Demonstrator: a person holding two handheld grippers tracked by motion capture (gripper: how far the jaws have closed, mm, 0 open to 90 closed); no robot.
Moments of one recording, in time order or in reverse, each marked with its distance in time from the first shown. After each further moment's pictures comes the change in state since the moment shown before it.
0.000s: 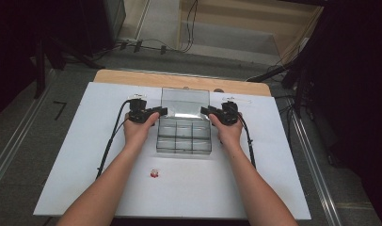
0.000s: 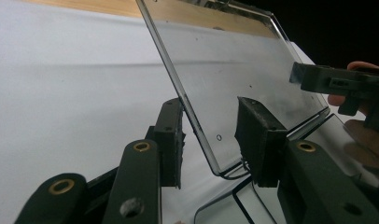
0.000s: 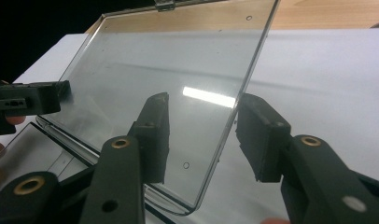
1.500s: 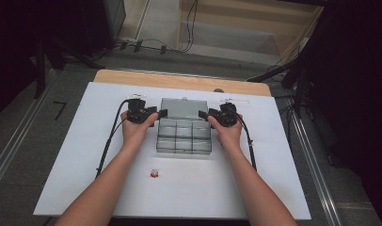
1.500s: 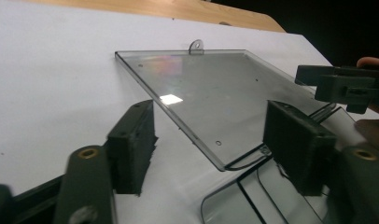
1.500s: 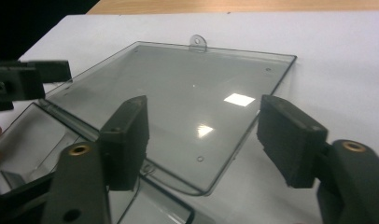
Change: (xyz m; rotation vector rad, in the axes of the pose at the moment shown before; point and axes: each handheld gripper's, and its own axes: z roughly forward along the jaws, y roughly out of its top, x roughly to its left) left arm -0.005 0.004 -0.010 0.017 0.029 0.044; right arm 0.006 -0.002 -0.002 0.056 0.006 -0.037
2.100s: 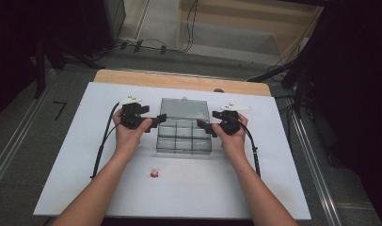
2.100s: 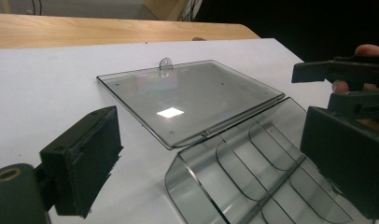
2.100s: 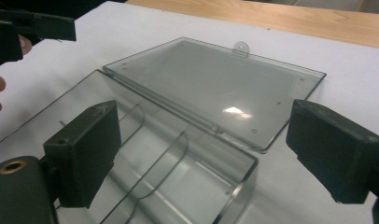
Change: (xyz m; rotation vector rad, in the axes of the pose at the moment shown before) left arm -0.028 -0.003 -0.043 -0.059 -0.023 0.109; right arm 0.032 -0.012 -0.035 -0.030 0.036 -0.177
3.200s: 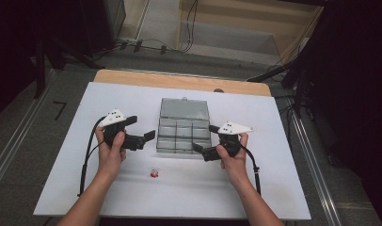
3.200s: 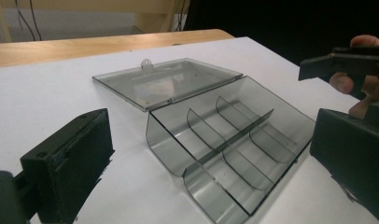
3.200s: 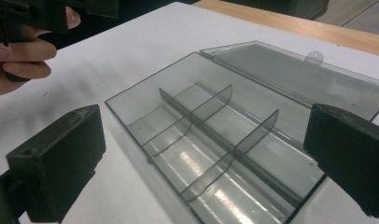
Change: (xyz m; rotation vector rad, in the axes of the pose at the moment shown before) left arm -0.025 -0.028 -0.065 -0.053 -0.017 0.130; right arm 0.062 -0.029 -0.042 -0.049 0.109 -0.156
